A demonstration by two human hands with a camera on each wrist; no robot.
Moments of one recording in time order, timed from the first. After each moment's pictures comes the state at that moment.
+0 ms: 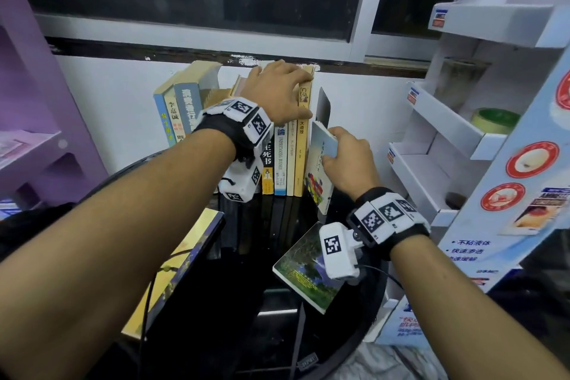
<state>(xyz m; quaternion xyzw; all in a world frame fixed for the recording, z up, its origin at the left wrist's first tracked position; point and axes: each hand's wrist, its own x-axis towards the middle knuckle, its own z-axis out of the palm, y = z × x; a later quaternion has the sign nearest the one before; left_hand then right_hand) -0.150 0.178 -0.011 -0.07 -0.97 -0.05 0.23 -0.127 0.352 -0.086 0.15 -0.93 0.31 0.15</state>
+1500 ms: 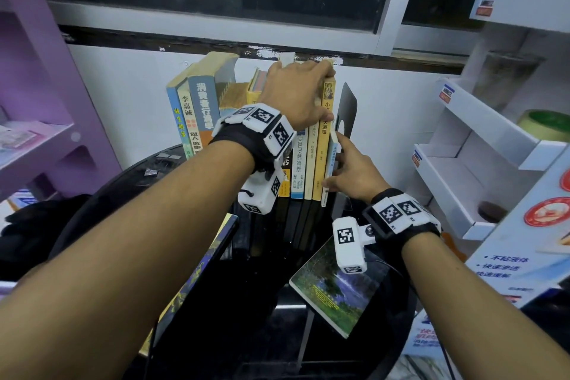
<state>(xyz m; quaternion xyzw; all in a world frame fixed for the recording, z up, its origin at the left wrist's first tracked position) -0.157 0.178 -0.021 -0.06 -0.96 -0.06 0.26 -0.177 0.338 -0.120 0.20 -0.88 0.43 -0.06</state>
